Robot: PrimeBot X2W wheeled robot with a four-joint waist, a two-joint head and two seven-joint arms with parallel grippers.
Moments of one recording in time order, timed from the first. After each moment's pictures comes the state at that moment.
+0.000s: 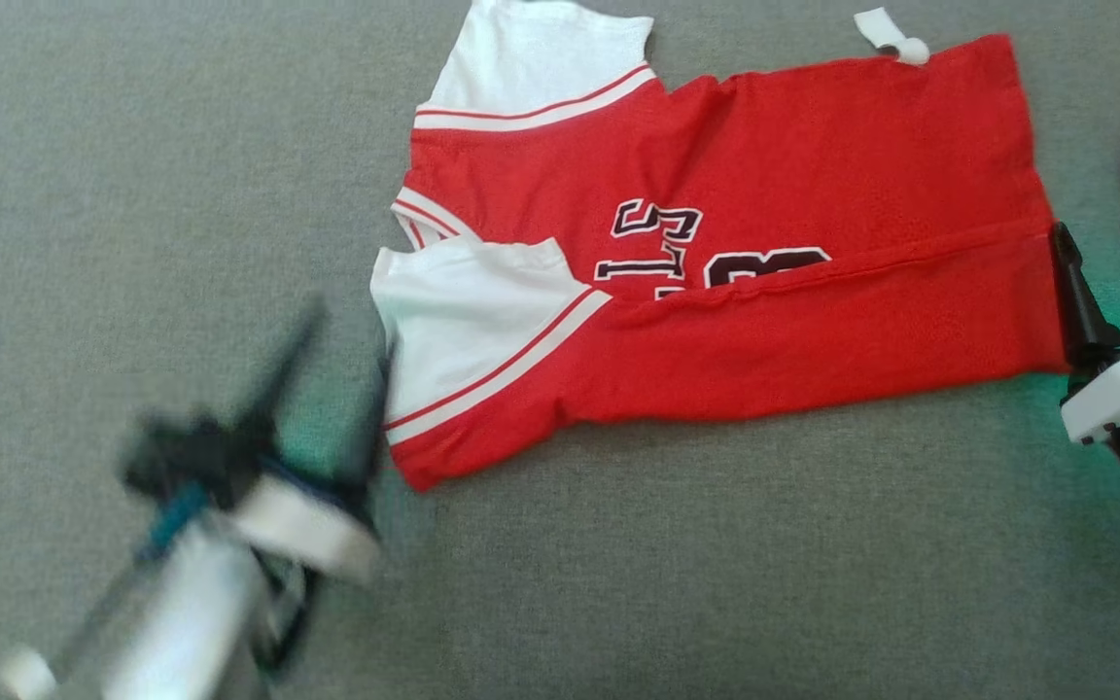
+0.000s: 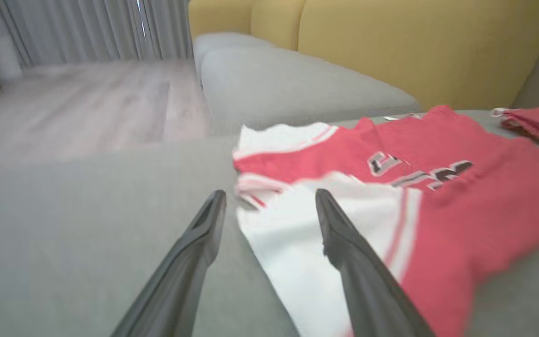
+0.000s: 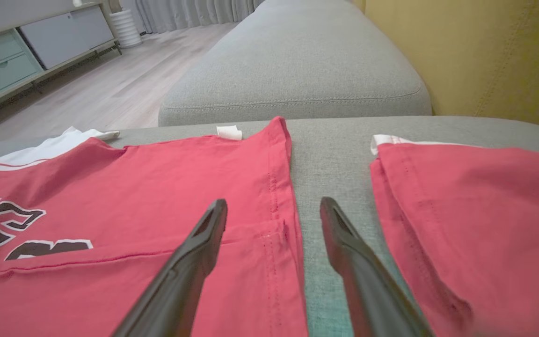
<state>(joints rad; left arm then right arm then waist) -0.35 0.31 -0.50 0.35 -0.41 -0.09 -0.26 -0.42 -0.50 0.28 0.55 0.61 0.12 -0.16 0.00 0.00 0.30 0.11</state>
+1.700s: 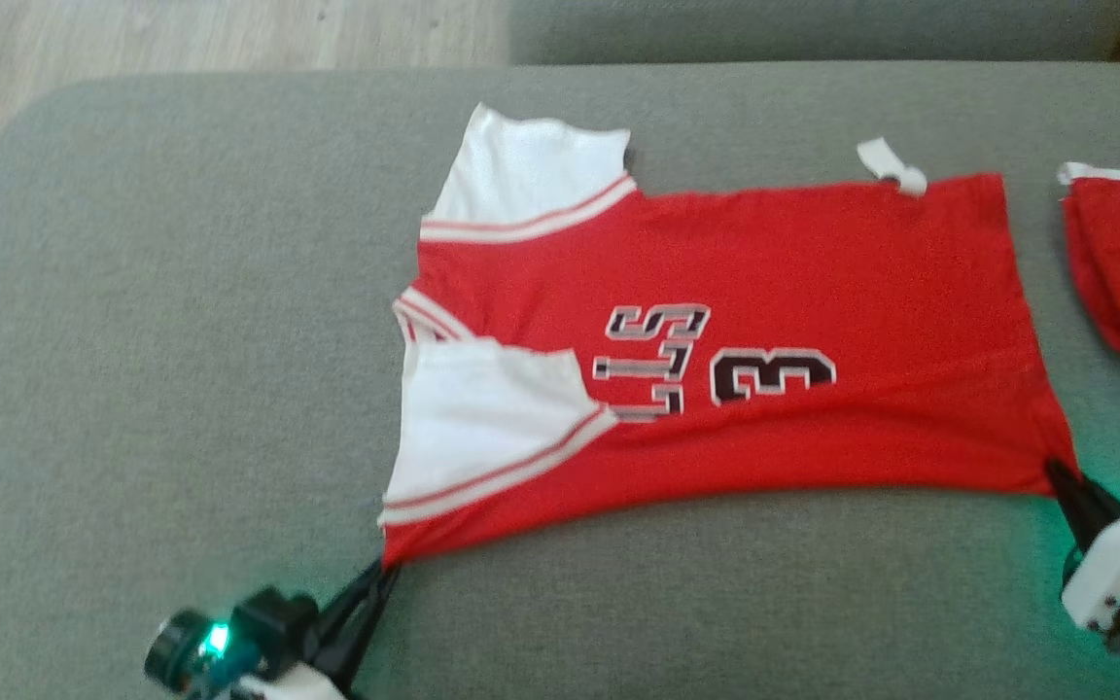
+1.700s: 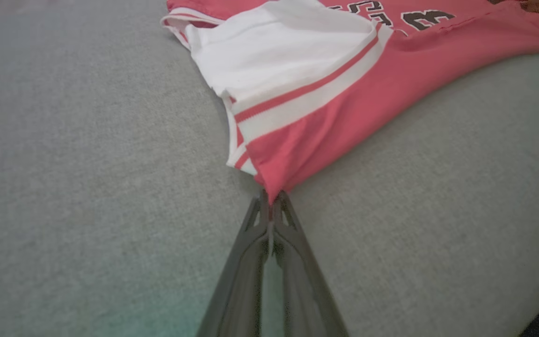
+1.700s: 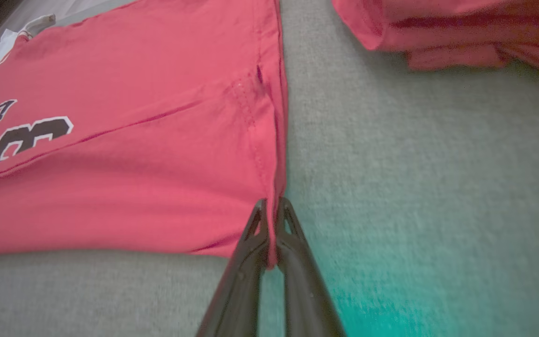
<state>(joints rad) -0.15 0.40 -0.68 0.42 -0.44 -0.11 -0.15 -0.12 -0.50 0.21 0.50 0.71 0.12 0.14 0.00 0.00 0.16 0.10</state>
